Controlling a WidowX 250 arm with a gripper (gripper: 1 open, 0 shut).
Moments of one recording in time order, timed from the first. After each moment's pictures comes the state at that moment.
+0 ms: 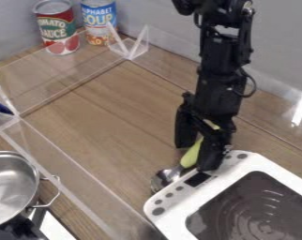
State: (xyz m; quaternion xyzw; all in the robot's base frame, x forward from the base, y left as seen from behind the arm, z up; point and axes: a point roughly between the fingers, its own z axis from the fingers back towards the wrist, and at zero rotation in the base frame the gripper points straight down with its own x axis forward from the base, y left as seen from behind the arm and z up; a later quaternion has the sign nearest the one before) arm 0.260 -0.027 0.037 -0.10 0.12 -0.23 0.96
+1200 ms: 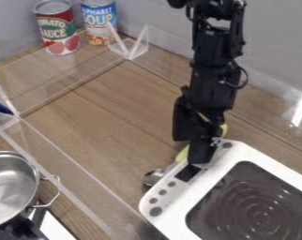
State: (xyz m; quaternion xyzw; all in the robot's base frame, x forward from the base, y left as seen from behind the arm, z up) arm 0.263 -0.015 0.043 -0.10 0.10 -0.28 0.95
